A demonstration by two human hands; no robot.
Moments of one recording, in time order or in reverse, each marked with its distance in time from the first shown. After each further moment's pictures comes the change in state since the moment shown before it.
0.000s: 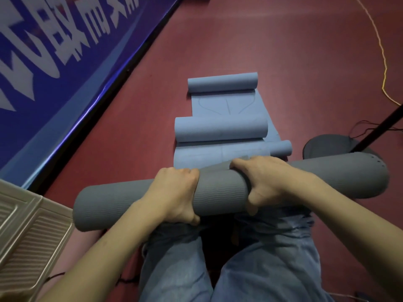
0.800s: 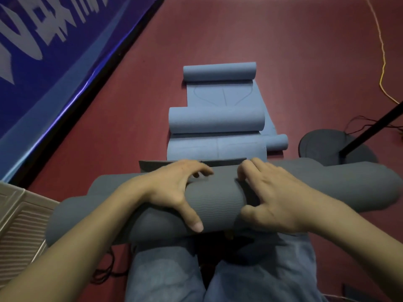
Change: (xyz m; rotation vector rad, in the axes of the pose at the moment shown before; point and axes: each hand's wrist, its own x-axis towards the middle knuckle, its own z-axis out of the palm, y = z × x) left_hand 0.026 -0.029 0.005 -0.720 -0.258 0.211; right_hand -0.035 -0.010 0.015 0.126 0.095 -0.044
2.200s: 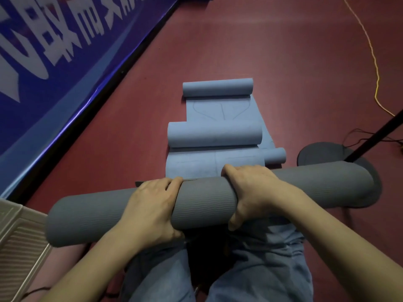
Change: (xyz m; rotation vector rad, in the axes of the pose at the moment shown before) left_hand -0.016 0.008 0.030 0.553 0.360 -0.246; right_hand 0.058 0.022 -0.012 -0.154 -0.074 0.029
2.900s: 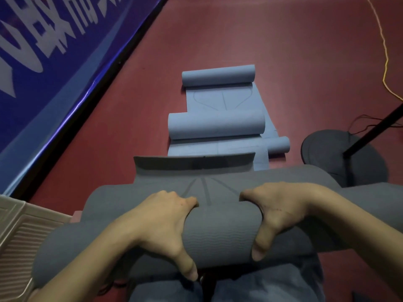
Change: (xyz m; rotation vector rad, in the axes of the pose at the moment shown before) left_hand -0.004 0.011 -0.028 -0.162 -0.442 0.164; right_hand -0.028 0.016 0.005 0.337 -0.441 -0.045
